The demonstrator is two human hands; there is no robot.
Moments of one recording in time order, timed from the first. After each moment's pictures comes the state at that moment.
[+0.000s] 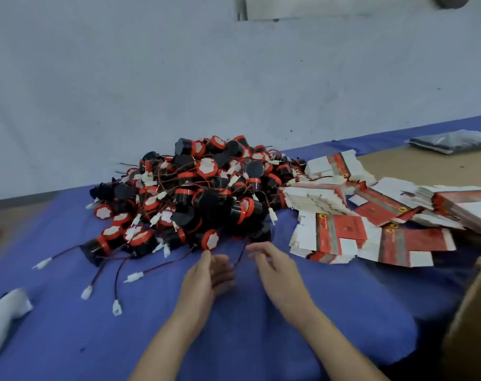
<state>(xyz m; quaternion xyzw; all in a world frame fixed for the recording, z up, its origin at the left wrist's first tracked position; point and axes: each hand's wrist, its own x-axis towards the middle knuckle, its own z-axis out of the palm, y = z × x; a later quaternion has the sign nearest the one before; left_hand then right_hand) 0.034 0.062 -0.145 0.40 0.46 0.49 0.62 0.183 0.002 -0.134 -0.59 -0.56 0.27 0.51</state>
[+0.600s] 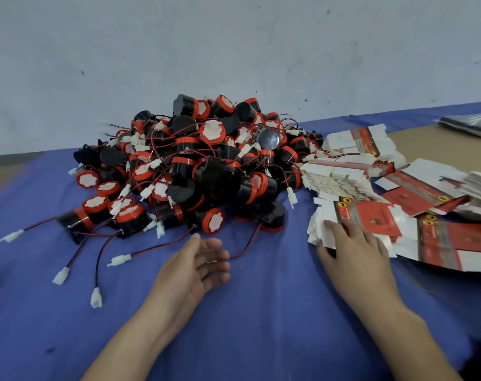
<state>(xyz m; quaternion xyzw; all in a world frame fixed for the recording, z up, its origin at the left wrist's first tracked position) 0.006 0.085 -0.154 0.38 0.45 0.46 0.66 0.254 0.022 -0.154 -0.83 -0.53 -0.02 0.16</state>
